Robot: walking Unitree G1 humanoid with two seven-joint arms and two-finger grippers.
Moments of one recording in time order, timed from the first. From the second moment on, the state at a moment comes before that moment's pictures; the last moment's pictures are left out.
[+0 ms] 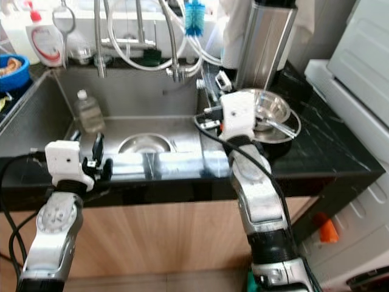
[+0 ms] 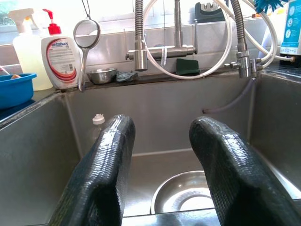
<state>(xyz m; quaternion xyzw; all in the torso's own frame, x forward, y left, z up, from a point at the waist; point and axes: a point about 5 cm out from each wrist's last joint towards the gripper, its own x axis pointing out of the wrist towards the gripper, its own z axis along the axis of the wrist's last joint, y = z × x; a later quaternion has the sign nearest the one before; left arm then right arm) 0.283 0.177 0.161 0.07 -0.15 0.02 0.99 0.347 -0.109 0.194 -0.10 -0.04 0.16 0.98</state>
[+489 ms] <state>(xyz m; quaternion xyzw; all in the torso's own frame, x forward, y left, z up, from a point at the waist) 0.284 0.179 0.161 0.07 -0.15 0.02 0.99 0.364 -0.096 0.168 -0.12 0.03 0.21 0.97</state>
